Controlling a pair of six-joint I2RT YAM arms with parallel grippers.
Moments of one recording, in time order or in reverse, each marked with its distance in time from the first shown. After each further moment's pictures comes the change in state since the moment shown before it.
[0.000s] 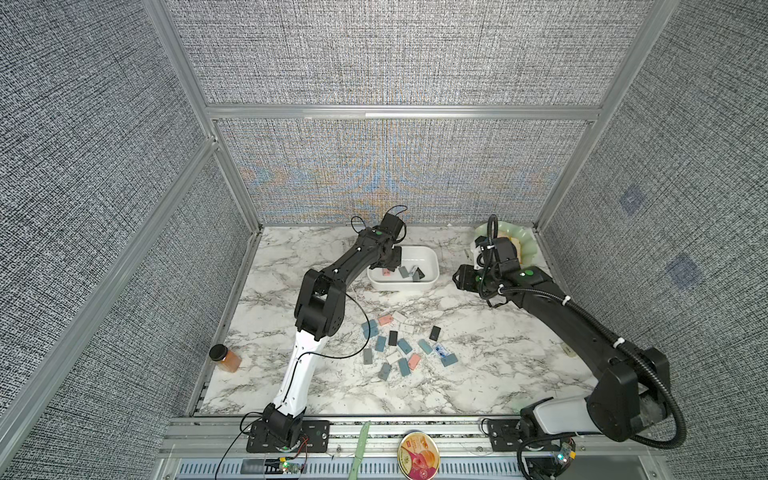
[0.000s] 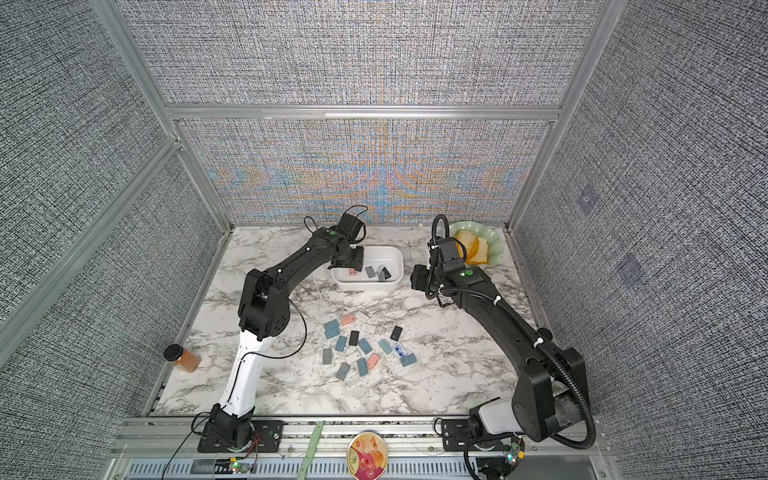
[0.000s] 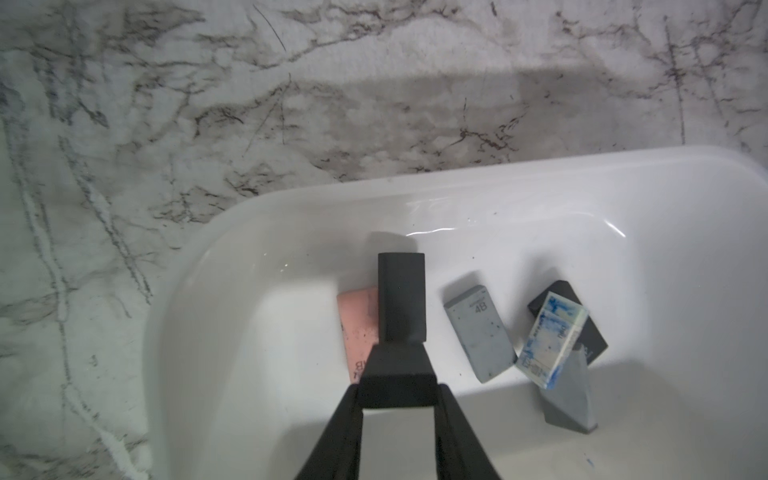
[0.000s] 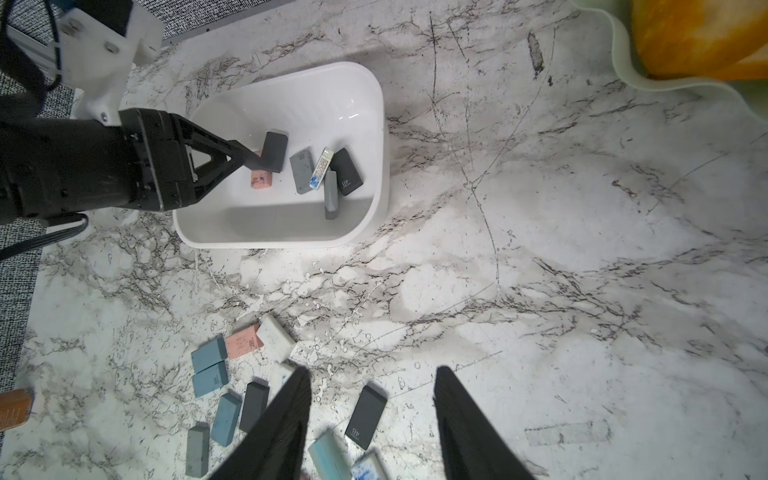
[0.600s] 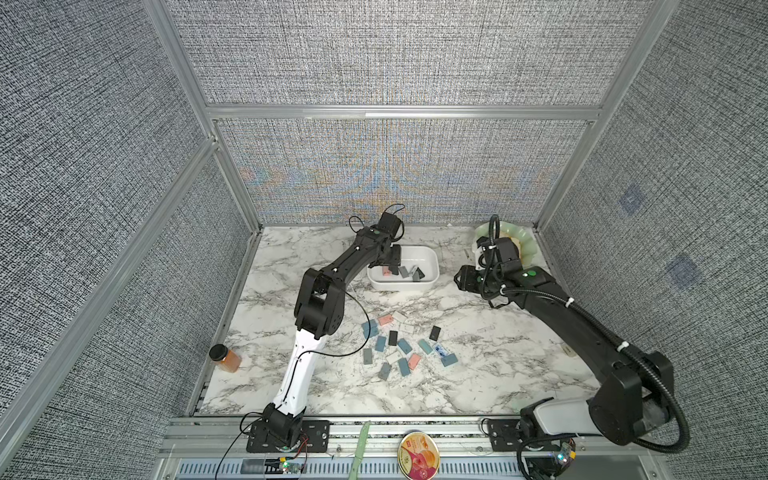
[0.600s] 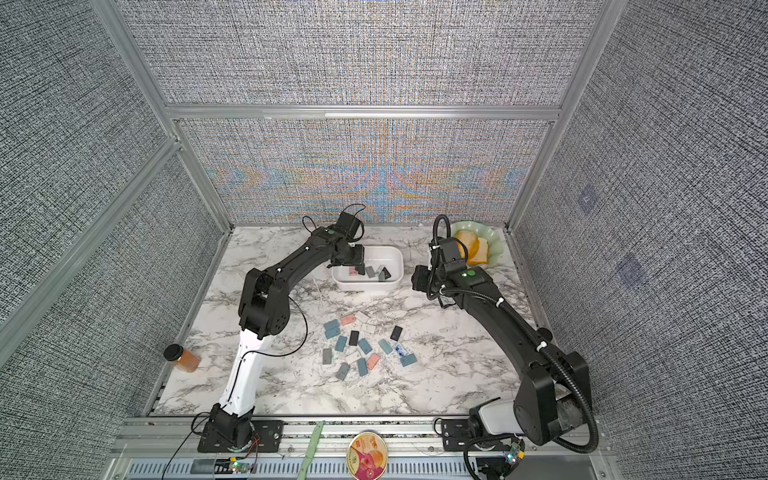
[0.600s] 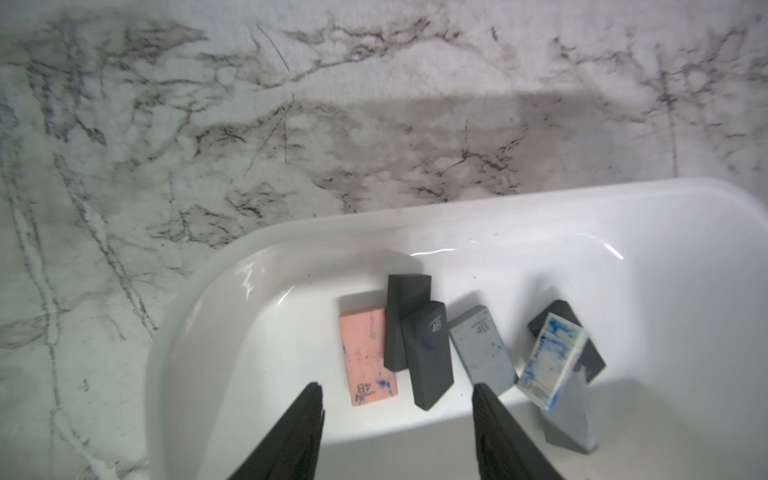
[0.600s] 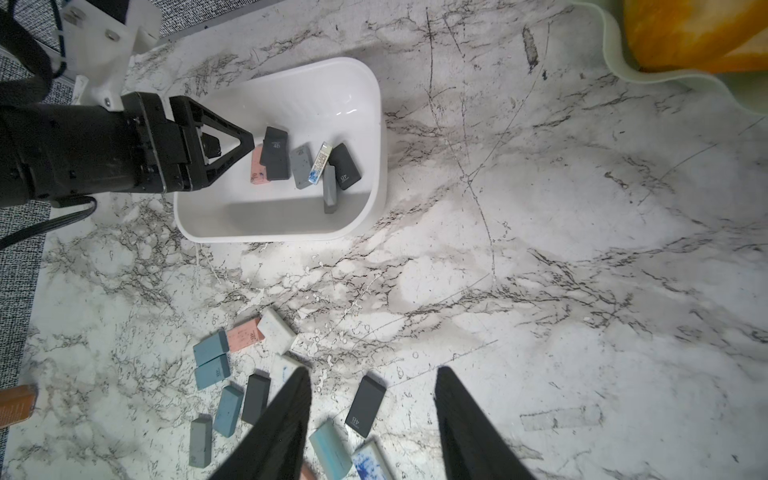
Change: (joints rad) left arm 0.016 -0.014 0.008 0.023 0.026 -0.001; right arm 0.002 -0.035 -0.003 -0.035 0.002 -0.003
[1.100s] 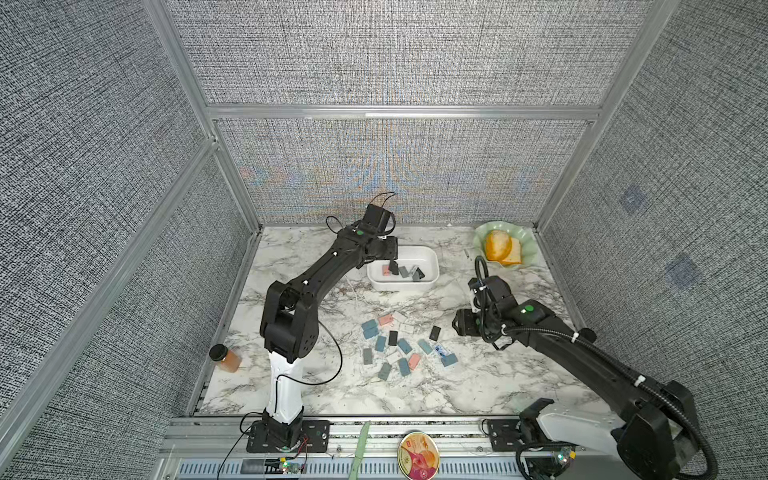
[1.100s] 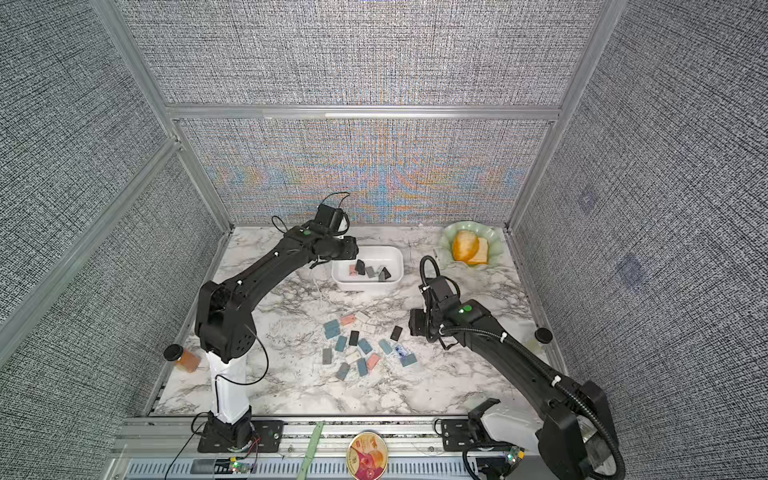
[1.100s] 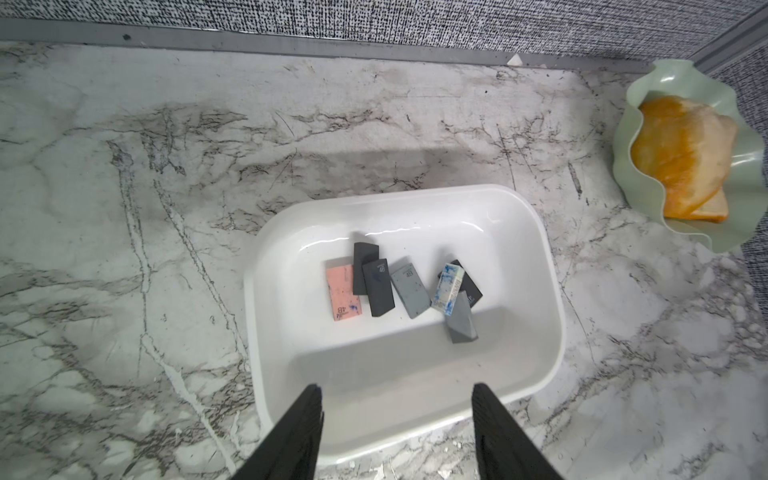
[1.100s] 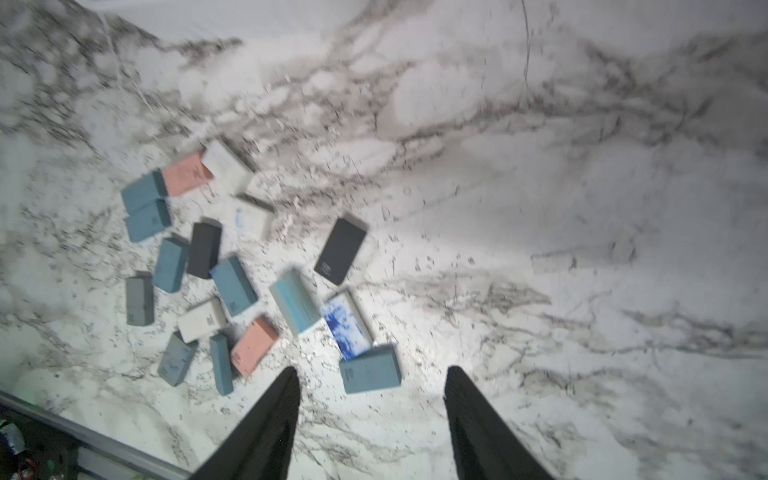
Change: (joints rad) left arm -0.008 -0.396 -0.356 0.150 0.064 -0.012; right arm 0.182 -0.200 -0.314 -0.120 0.033 0.065
